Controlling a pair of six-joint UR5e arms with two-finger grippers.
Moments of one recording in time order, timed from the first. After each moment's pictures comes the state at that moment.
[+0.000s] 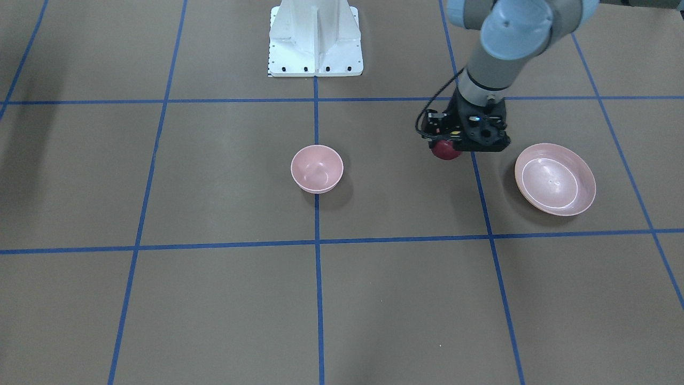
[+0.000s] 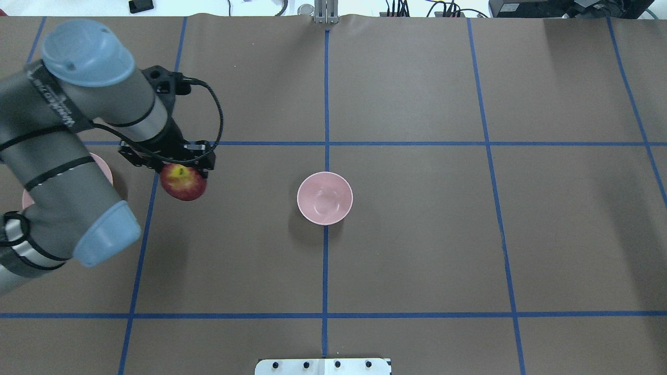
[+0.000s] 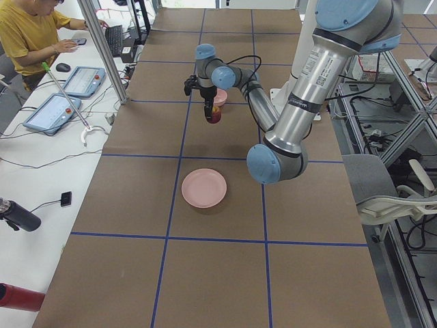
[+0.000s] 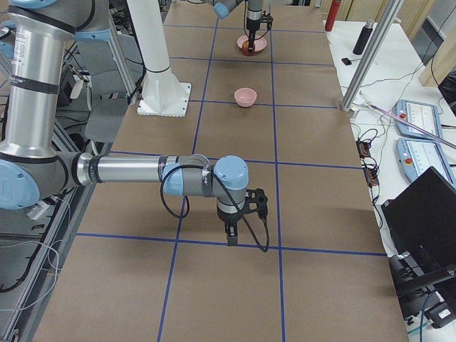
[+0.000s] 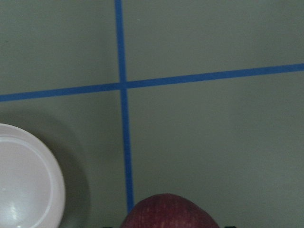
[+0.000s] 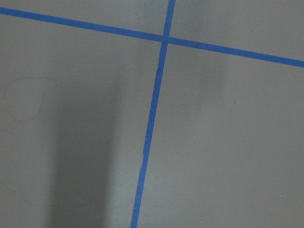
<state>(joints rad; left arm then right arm) -0.73 -2.12 -1.90 -1.32 -2.08 -0.98 1.56 -1.79 1.83 -1.60 2.30 -0.14</state>
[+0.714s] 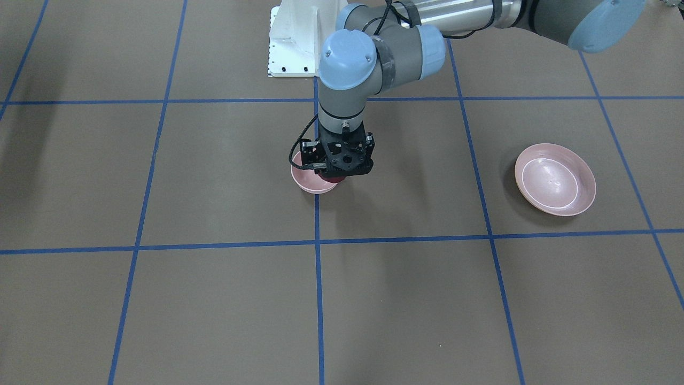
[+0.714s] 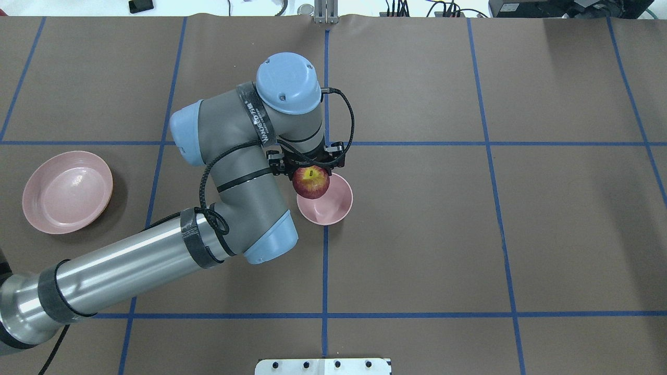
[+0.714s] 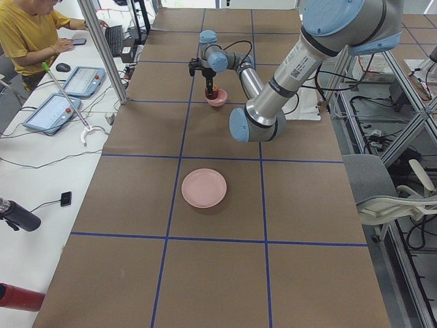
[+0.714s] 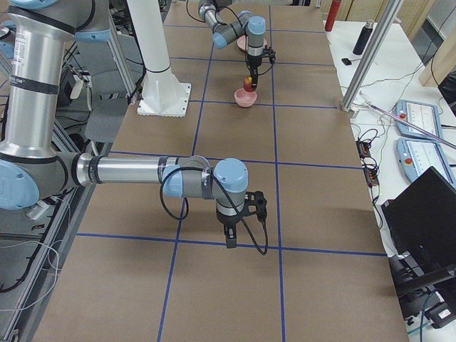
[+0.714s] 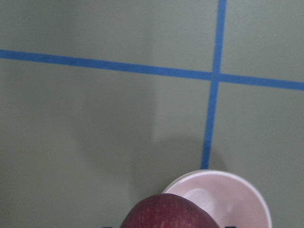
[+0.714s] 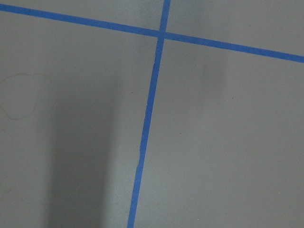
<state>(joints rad) -0.57 -2.48 -1.46 -1.54 -1.95 -1.28 1.56 -1.79 1.83 -1.60 2.29 -0.14</state>
